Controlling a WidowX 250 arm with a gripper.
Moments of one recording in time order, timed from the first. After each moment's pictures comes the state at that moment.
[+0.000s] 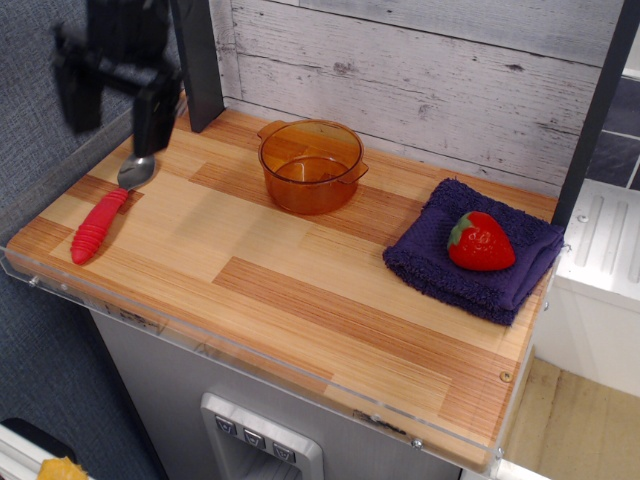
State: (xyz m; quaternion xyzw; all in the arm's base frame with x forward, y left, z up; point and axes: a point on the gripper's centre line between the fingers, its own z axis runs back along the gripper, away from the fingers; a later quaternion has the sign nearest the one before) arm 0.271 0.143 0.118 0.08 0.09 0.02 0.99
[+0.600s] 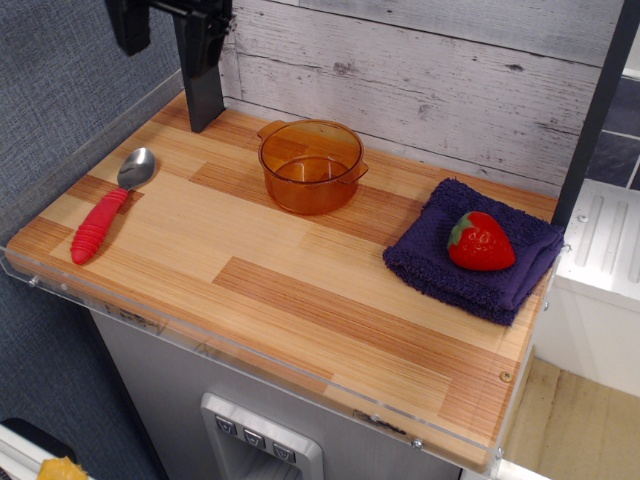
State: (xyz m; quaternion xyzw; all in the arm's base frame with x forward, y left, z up) arm 0.327 0.144 0.142 0.10 -0.03 0.04 0.99
